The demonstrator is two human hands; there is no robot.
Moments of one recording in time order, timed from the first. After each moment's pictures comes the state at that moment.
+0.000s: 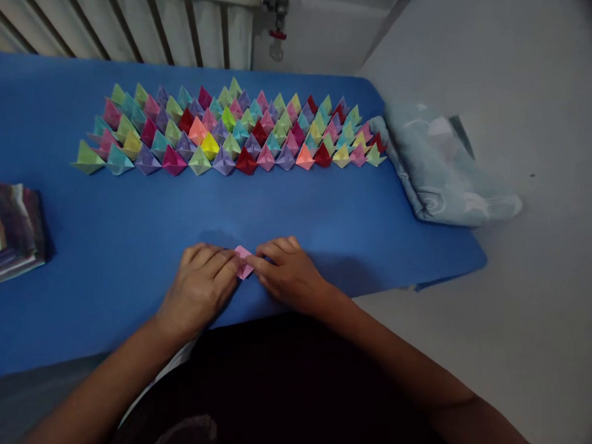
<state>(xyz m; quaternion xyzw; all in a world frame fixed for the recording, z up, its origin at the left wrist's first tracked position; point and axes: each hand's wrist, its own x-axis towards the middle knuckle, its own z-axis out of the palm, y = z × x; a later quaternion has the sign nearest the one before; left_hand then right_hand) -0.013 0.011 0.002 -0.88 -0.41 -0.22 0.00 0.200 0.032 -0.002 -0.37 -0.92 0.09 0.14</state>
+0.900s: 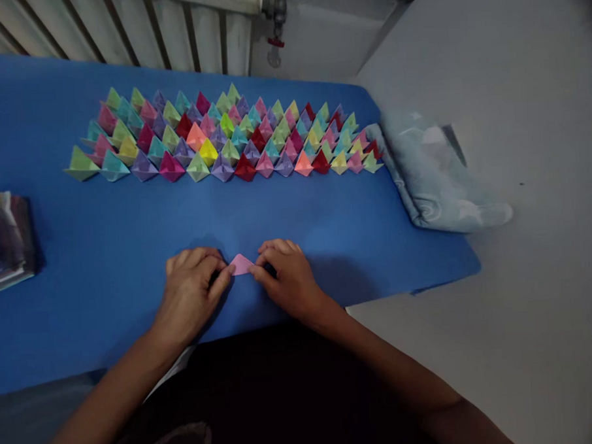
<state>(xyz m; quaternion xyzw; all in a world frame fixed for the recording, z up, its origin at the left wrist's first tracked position) -0.013 0.017 0.000 -0.77 -0.58 -0.24 -0.13 0.181 0.036 0.008 -0.55 -0.77 0.25 0.20</state>
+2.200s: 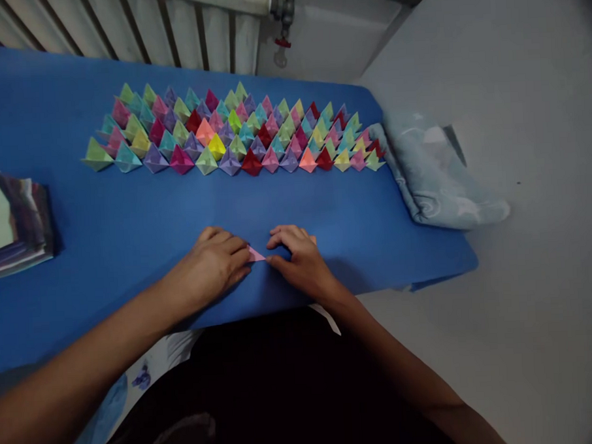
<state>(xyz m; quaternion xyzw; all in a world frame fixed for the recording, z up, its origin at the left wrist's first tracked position) -0.019 0.046 0.014 -0.93 -0.33 -0.14 -0.08 0.194 0.038 0.016 -0.57 -0.73 0.30 0.22</state>
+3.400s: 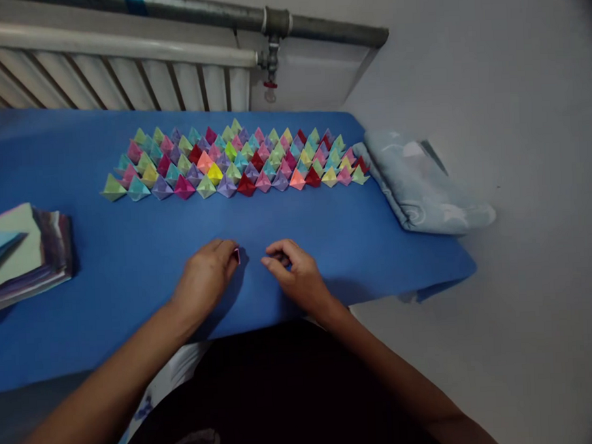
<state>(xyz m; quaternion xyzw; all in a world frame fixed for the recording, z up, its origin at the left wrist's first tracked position) 0.000 0.042 0.017 -0.81 -0.54 -0.20 -0.12 0.191 0.032 0.011 -0.55 -0.66 0.35 0.37</state>
